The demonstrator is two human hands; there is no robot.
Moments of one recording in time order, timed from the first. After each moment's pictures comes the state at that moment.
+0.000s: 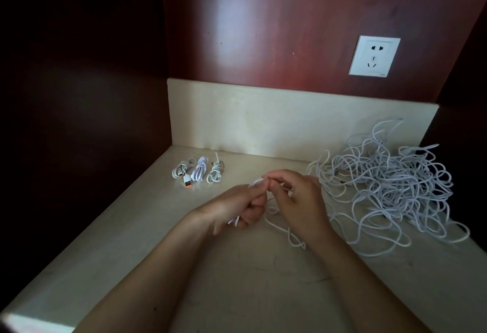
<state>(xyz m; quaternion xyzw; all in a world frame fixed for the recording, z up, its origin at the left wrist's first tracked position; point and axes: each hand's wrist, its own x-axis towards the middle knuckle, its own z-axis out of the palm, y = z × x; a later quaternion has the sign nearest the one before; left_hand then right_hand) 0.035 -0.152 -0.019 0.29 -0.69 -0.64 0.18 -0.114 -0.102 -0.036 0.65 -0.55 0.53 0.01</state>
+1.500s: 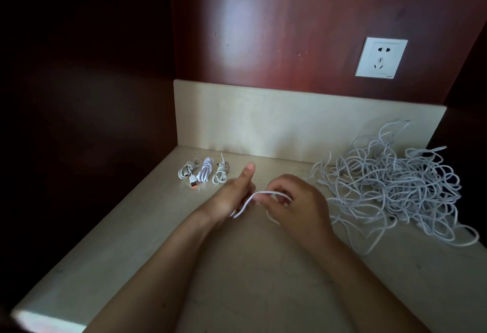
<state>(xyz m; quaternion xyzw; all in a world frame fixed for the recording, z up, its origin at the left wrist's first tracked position) 0.040 -0.174 -0.030 0.37 -0.69 -0.55 0.30 -0.097 -0.086 -0.030 0.67 -0.56 0.48 0.05</state>
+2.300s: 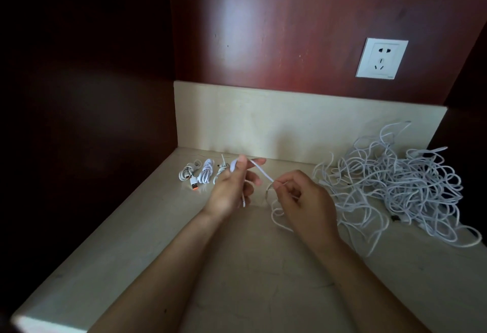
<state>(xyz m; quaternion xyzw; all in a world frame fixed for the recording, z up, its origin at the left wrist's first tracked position) 0.036 -0.175 -0.024 0.31 -0.64 -0.55 0.44 -0.102 -0.092 -0.035 0.59 -0.64 0.49 0.05</state>
